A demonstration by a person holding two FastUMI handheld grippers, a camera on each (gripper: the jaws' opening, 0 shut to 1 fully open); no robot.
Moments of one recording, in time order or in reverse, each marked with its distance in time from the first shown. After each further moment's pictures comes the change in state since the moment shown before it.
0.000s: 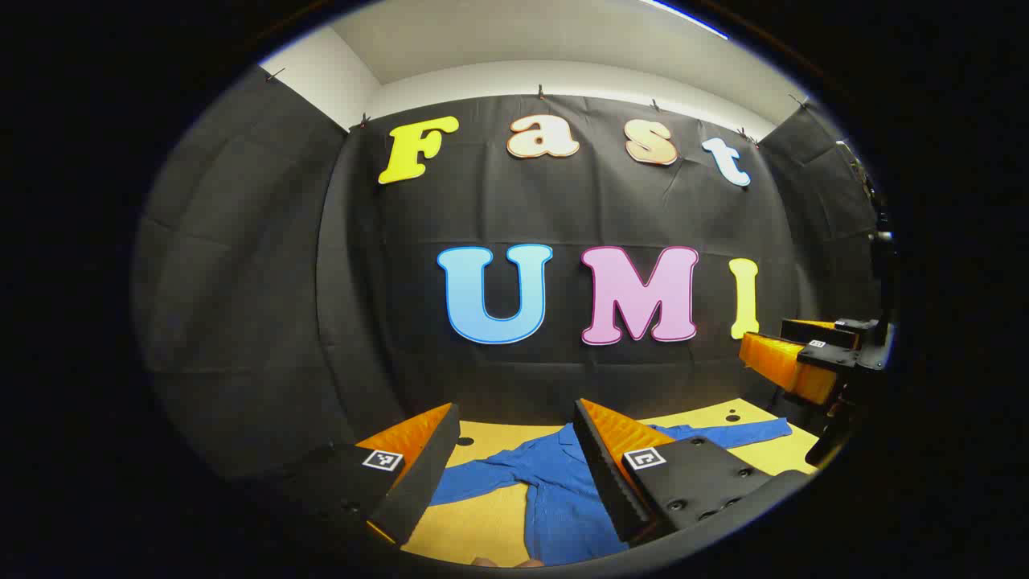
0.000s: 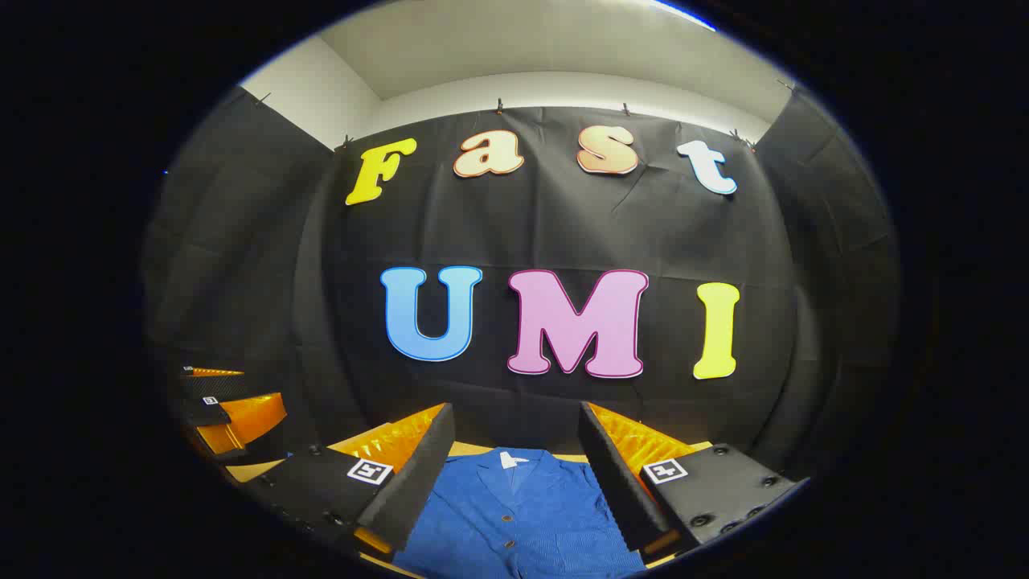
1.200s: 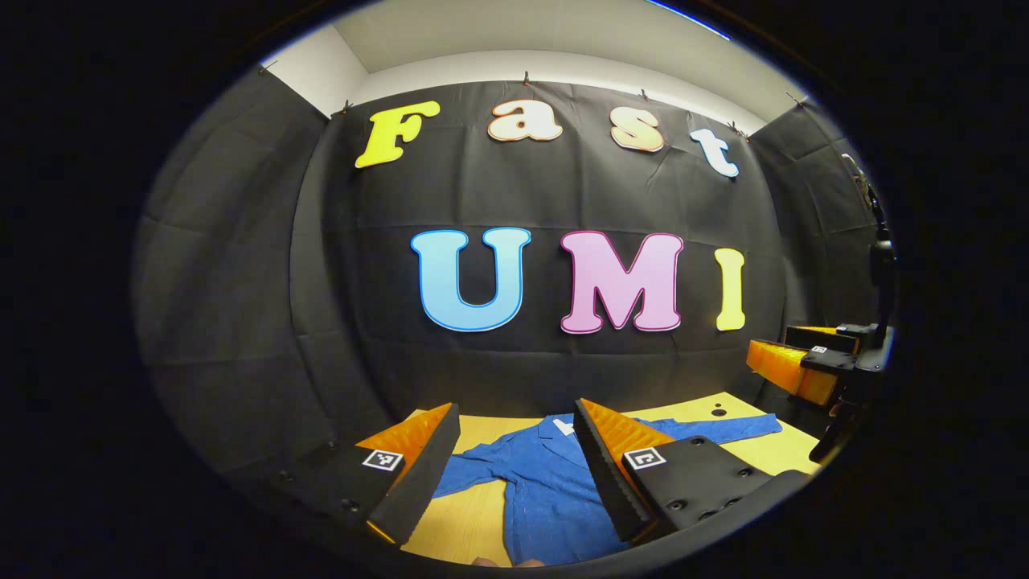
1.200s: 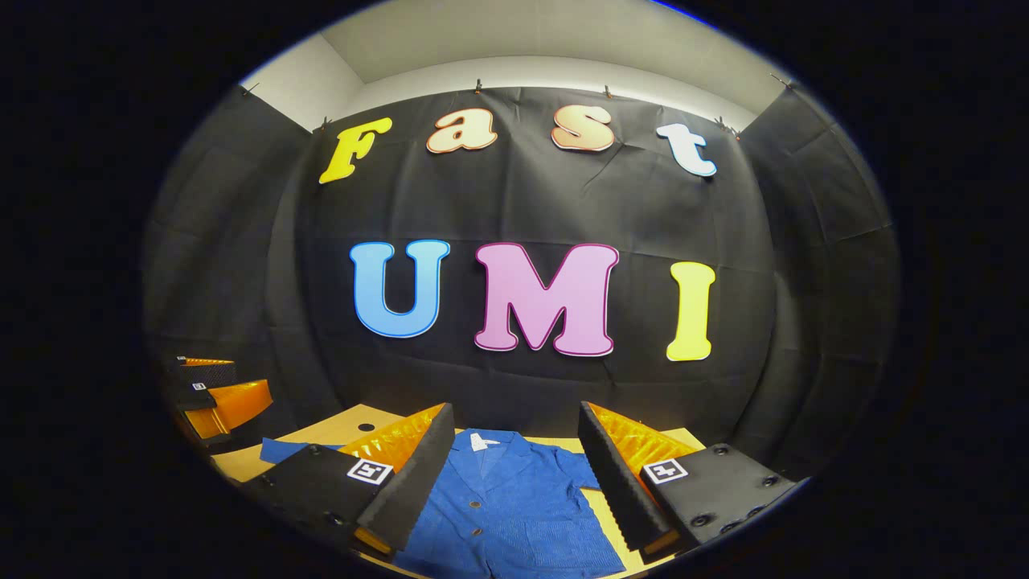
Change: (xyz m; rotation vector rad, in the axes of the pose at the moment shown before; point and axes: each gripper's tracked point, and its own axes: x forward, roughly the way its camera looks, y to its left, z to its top) left arm 0.027 -0.031 -0.018 -0.002 0.046 -0.074; right arm 0.003 -0.049 -0.033 -0.011 0.083 -0.087
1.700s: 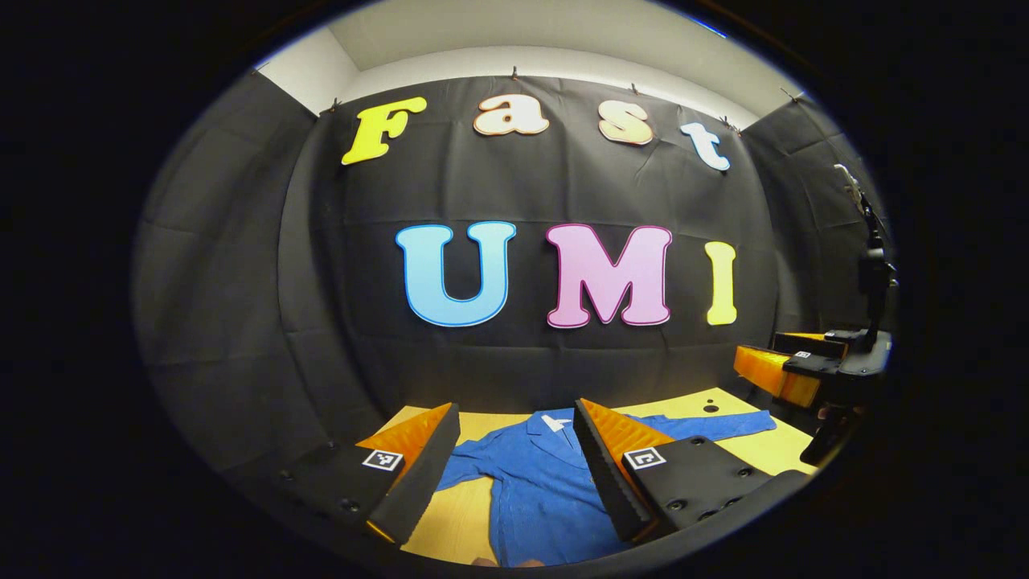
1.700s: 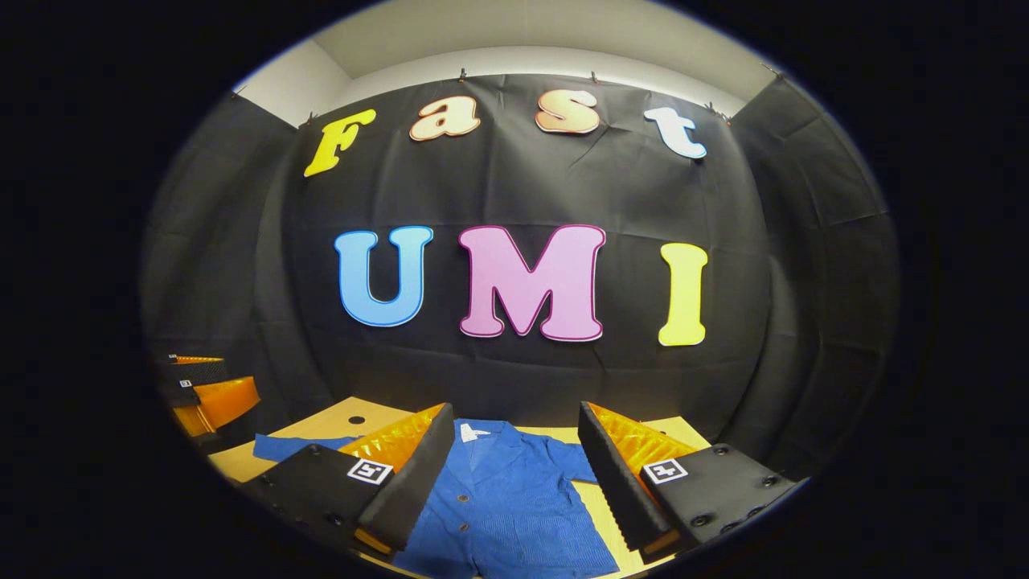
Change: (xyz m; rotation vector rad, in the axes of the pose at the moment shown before) left arm 0.006 -0.027 -0.003 0.011 0.020 -0.024; right arm 0.015 -0.025 -0.022 0.017 0.053 -0.013
